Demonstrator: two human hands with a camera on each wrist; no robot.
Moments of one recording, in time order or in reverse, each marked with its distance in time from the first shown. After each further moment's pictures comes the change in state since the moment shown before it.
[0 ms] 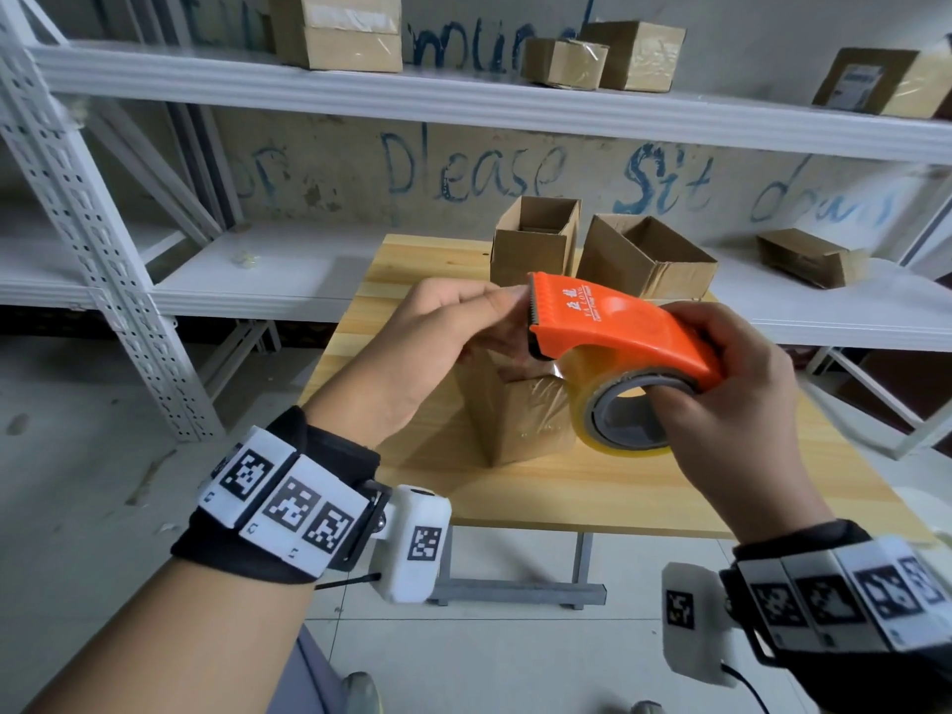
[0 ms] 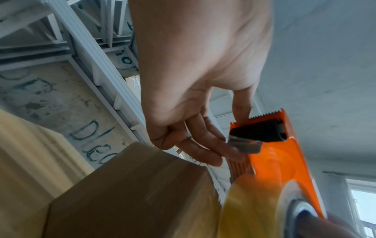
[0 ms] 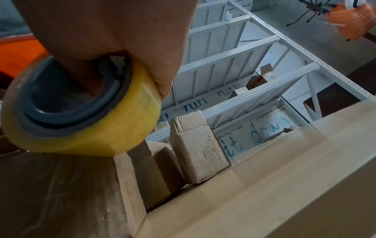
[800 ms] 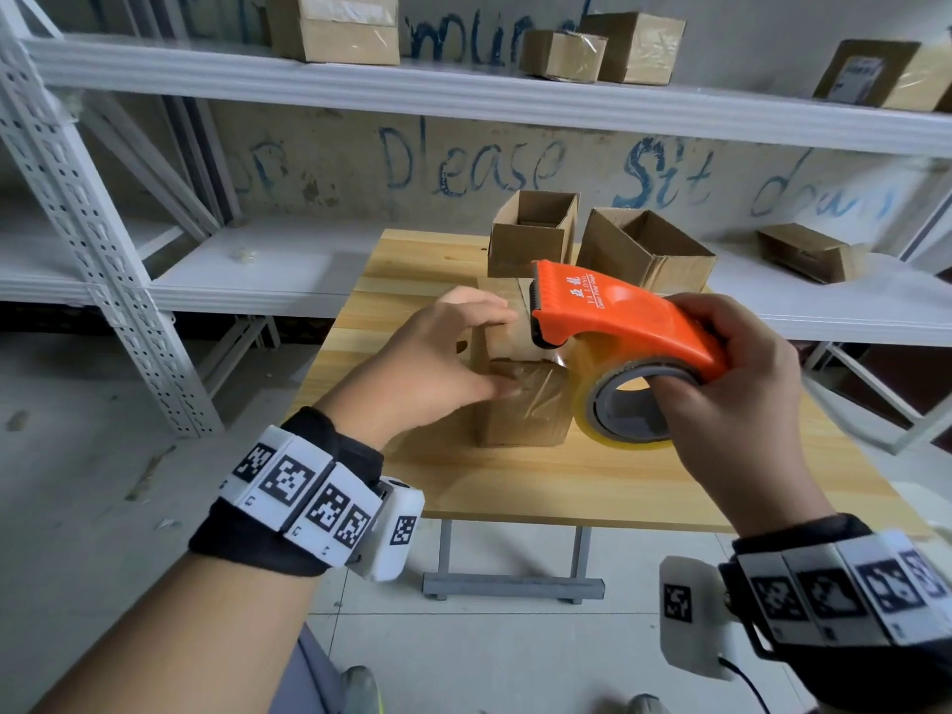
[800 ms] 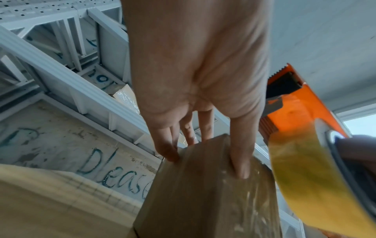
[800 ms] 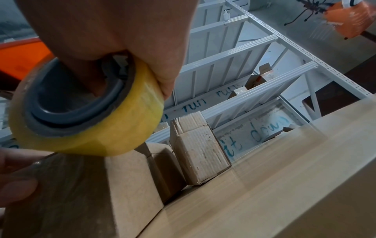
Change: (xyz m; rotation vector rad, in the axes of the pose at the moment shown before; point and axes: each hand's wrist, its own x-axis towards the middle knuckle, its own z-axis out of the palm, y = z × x) left_hand 0.010 -0.031 -0.011 0.620 -0.063 -0.019; right_hand 0.001 0.002 -0.002 -0.004 0.025 0.010
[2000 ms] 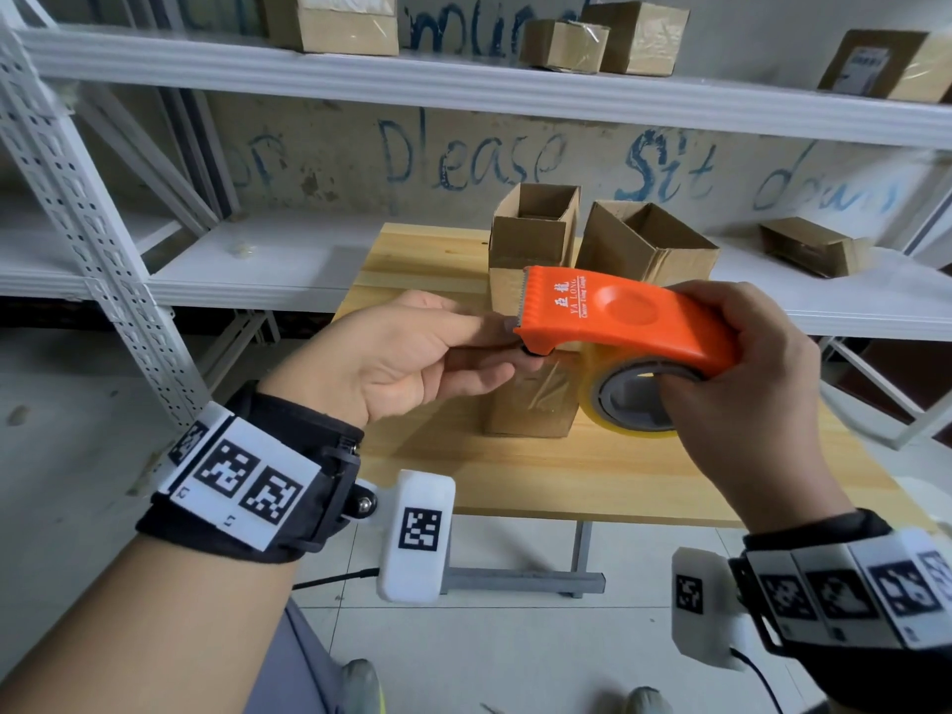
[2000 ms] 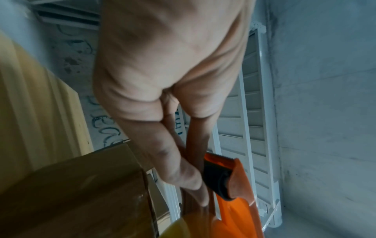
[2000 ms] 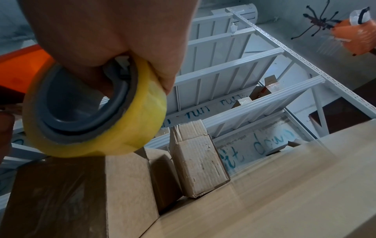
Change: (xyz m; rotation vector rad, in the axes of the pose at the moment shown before) left_hand -0.022 0.053 -0.021 -0.994 -0.109 -0.447; right_hand 0.001 0.003 -0.004 -0.122 0.008 -0.082
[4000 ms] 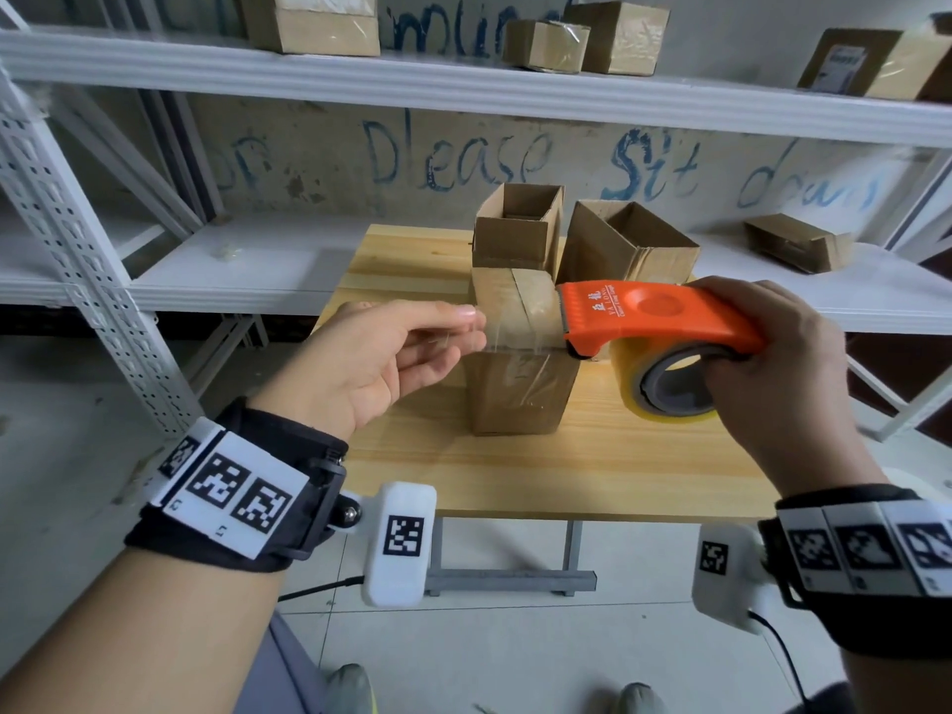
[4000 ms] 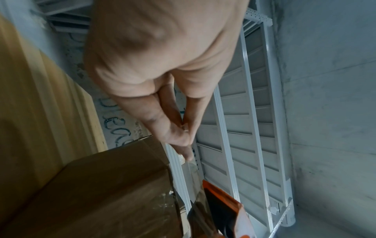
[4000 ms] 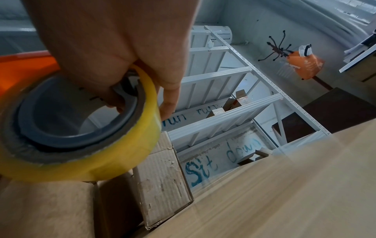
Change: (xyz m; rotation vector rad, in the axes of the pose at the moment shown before) left_hand 0.009 -0.009 -0.009 -0.074 0.309 0.072; right_hand 0.016 0.037 -0.023 -0.202 -0.028 0.026
